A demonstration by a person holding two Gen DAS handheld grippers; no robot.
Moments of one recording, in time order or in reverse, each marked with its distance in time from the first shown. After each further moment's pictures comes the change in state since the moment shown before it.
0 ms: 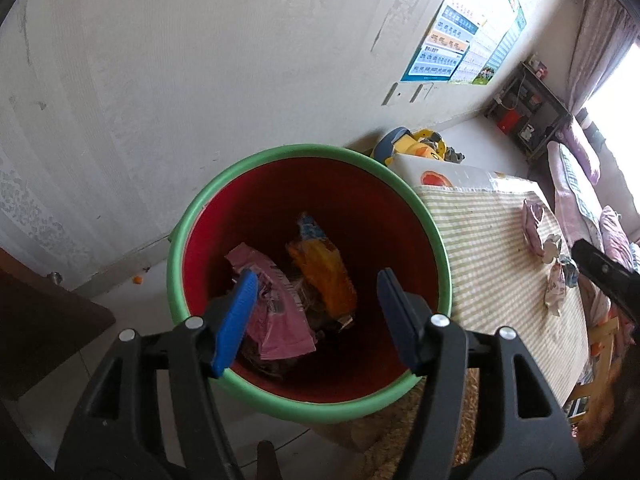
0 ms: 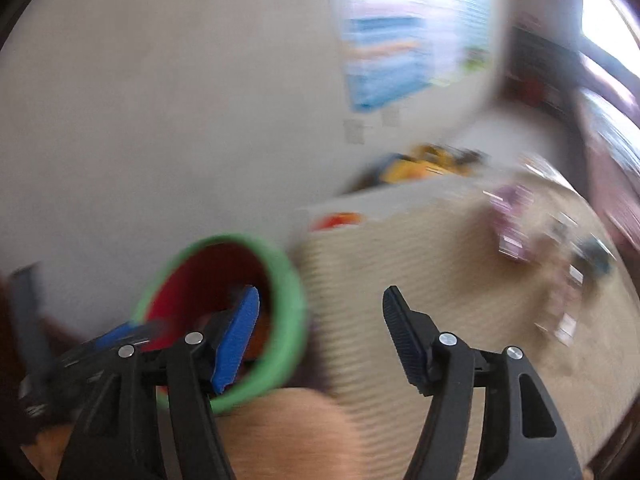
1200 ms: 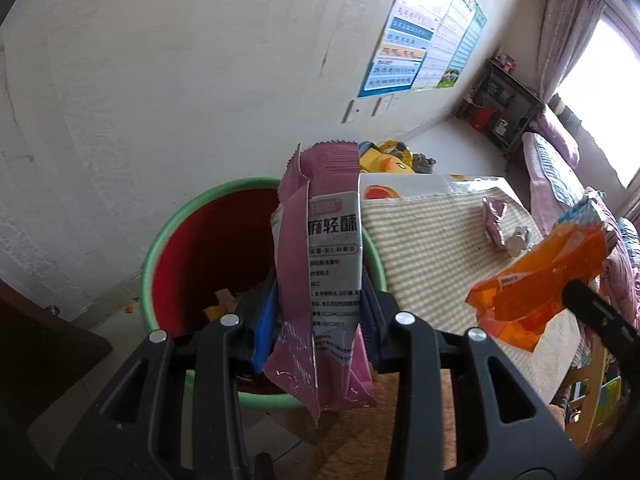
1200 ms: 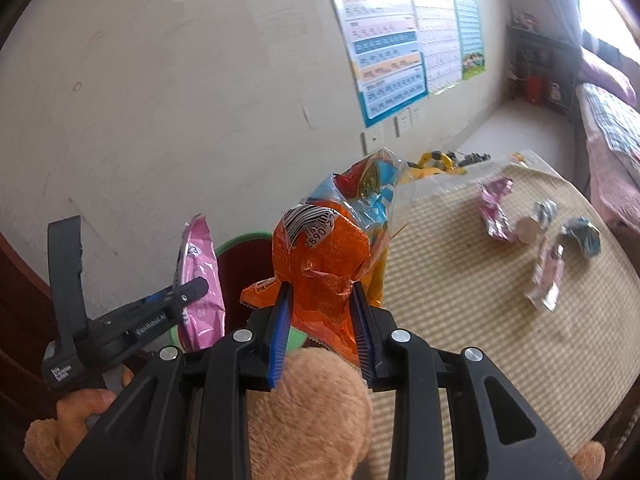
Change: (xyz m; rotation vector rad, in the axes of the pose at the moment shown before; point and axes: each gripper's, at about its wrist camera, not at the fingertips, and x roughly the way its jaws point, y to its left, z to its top) left arm -0.033 -0.046 0.003 0.095 -0.077 -0.041; right arm -0.071 0.045 -0.028 -0.112 -0.047 0.211
